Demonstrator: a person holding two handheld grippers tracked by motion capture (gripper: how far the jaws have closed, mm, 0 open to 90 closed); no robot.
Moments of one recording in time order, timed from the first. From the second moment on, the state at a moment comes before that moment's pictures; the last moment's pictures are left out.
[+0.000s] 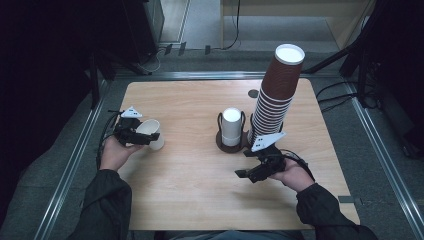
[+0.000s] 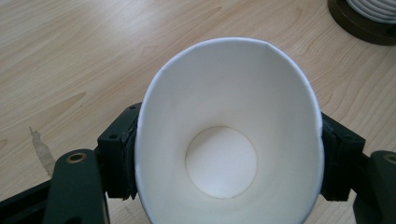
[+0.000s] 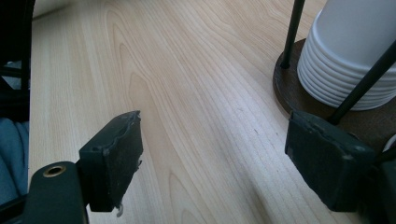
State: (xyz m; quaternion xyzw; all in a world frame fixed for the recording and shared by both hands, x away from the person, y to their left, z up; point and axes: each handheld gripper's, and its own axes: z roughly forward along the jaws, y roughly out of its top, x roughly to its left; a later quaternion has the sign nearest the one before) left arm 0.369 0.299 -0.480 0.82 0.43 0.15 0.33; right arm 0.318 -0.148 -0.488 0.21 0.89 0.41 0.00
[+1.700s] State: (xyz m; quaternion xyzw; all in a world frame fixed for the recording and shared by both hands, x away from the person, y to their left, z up) left arm 0.351 0.284 -0.432 0.82 0.42 0.12 0.37; right arm 0.319 -0.155 -0.483 0.20 0.89 0.42 0.02
